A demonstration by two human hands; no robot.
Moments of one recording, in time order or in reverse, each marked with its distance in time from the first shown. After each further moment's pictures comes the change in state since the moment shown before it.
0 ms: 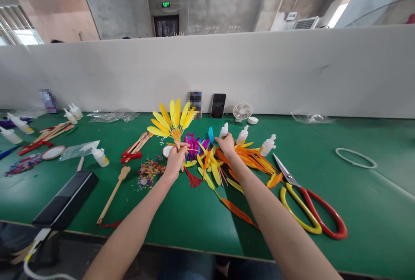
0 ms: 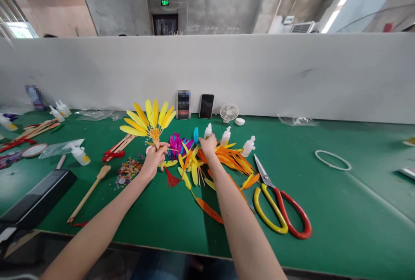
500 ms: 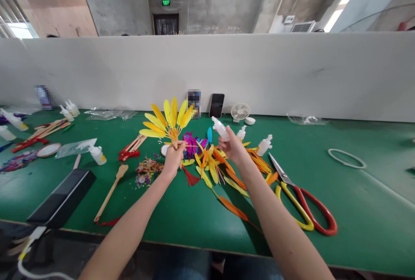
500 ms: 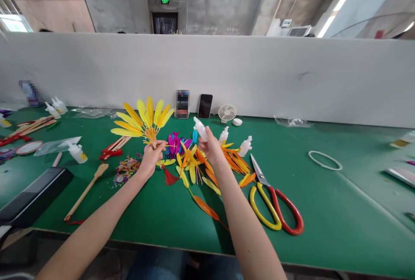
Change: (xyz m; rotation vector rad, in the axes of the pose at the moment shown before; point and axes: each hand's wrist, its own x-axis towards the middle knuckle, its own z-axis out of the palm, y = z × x) left_hand 0.000 0.005 0.002 0.007 0.035 0.004; right_hand -0.038 -0.029 -0.045 0.888 -0.499 0.154
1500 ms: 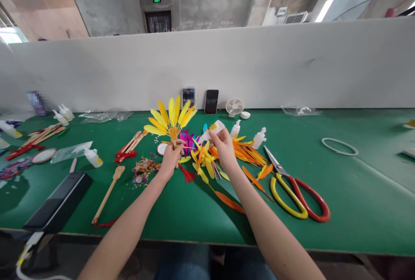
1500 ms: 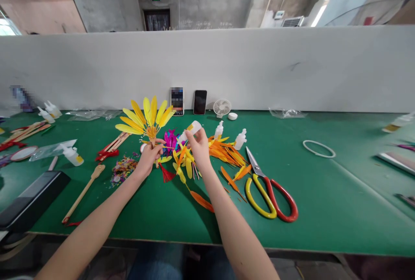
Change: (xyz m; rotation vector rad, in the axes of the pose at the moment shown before) left_hand -0.003 0.001 0.003 0.065 -0.123 -0.023; right_hand -0.034 0.013 0.024 -0.254 0.074 -0.446
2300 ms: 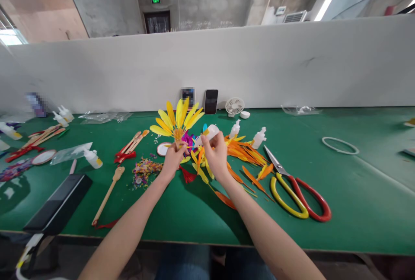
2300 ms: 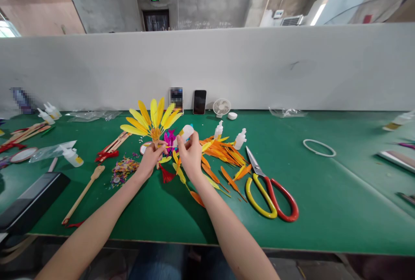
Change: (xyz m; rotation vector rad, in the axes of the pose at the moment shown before) left_hand -0.005 0.002 0.004 0.012 -0.030 0.029; right_hand -0.024 -0.002 0.017 -0.242 0.112 -0.117
